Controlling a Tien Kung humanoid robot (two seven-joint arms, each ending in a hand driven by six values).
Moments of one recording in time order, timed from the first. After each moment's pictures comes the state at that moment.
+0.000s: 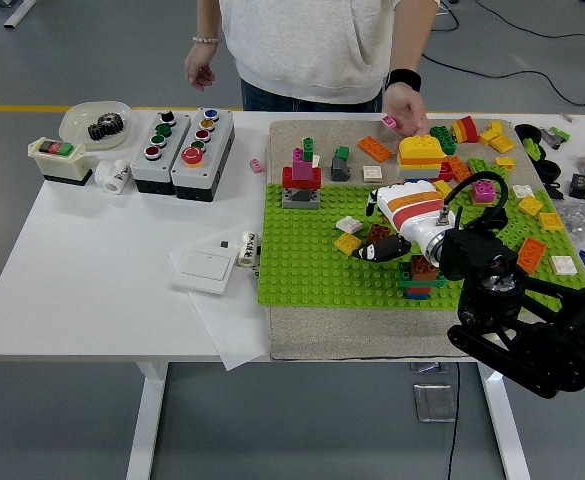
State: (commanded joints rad) left arm -0.11 0.12 -0.18 -0.26 0.08 0.18 0.24; right arm 0.86 -0.23 0.36 1.10 -1.95 -0.17 -0.45
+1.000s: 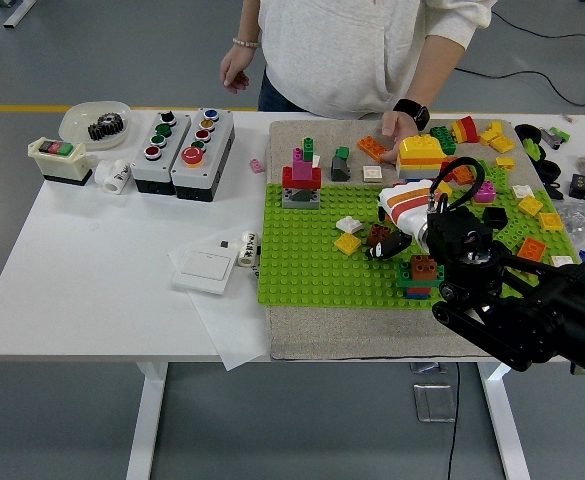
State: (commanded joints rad) left arm -0.13 0.13 -0.17 -0.26 0.06 0.18 0.24; right arm 0.94 -0.15 0.34 0.90 -1.93 -0.05 -0.46
